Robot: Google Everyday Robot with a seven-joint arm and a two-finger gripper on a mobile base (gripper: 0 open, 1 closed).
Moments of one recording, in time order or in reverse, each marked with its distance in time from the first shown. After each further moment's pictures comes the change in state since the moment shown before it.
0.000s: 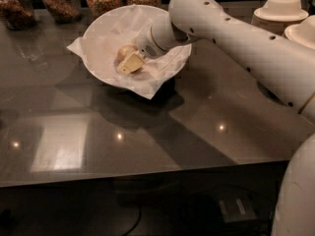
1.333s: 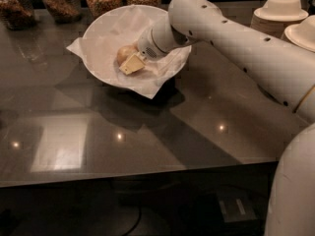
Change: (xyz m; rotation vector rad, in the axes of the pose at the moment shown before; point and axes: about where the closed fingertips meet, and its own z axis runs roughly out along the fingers) arm 0.011 -0.006 0.008 0.004 0.017 0.012
